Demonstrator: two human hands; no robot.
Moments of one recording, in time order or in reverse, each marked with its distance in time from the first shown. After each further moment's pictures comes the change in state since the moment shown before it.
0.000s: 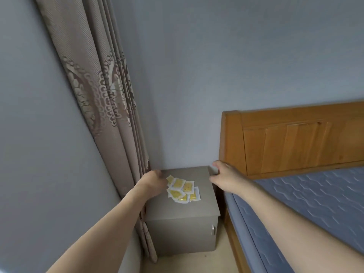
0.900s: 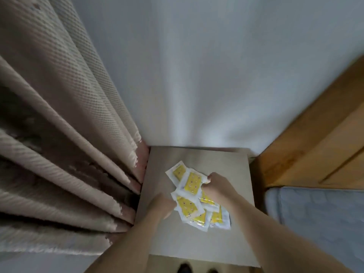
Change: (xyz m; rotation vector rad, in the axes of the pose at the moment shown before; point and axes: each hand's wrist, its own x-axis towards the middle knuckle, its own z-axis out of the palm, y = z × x) left_hand 0.451 -0.161 0.234 -0.207 -0.438 -0.572; right_hand 0.517 0.090 0.256 -0.002 -0.416 0.405
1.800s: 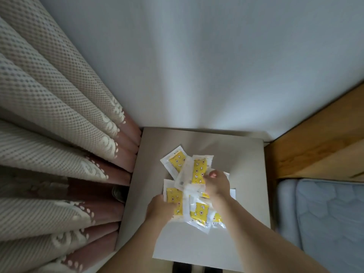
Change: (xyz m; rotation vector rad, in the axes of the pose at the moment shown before) left_hand 0.068 -0.028 0.065 -0.293 0.066 -0.165; right_hand 0.115 0.048 0.086 0.600 0.181 0.211
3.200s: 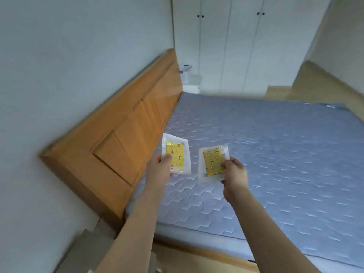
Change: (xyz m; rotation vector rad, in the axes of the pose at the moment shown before) left_hand -0.591 0.138 0.129 0.206 -0.896 1.135; right_hand -0.518 0.150 -0.398 1.426 1.242 -0.059
